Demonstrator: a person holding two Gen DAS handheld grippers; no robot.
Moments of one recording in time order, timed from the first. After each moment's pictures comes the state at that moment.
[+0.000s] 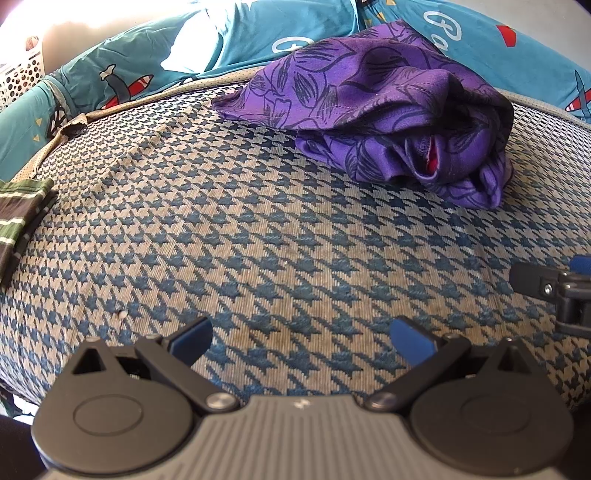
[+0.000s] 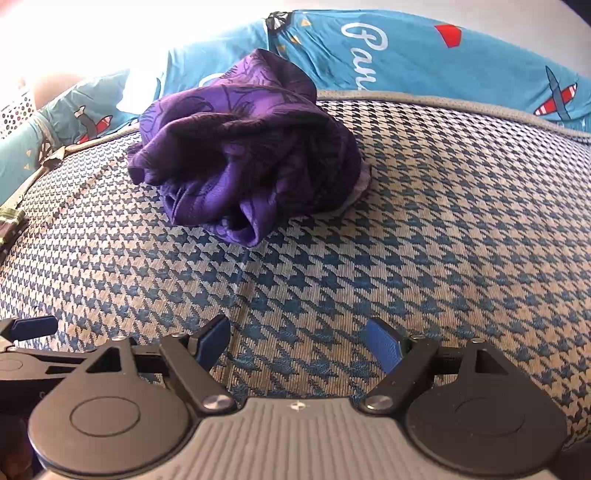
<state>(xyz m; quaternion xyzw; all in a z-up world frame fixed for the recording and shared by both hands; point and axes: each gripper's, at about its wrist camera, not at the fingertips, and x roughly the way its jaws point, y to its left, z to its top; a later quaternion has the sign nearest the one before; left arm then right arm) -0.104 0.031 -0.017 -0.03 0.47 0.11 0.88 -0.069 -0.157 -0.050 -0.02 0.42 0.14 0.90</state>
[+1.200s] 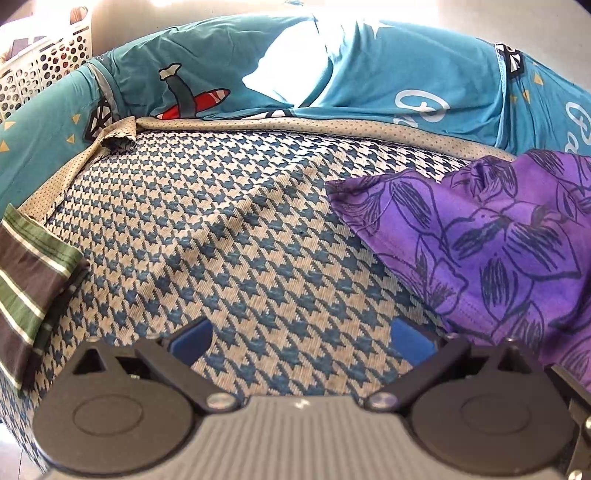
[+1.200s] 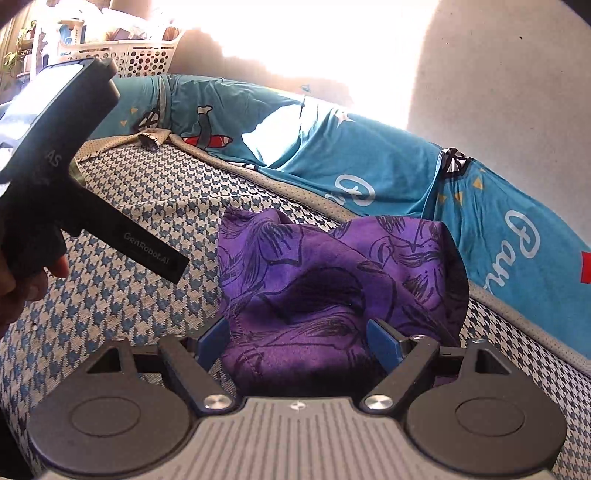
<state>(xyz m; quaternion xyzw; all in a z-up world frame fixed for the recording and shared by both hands) 0.022 0.161 0.008 -0.09 0.45 0.21 0.86 0.009 -0.040 -0.026 -0.22 0.25 0.29 0.90</state>
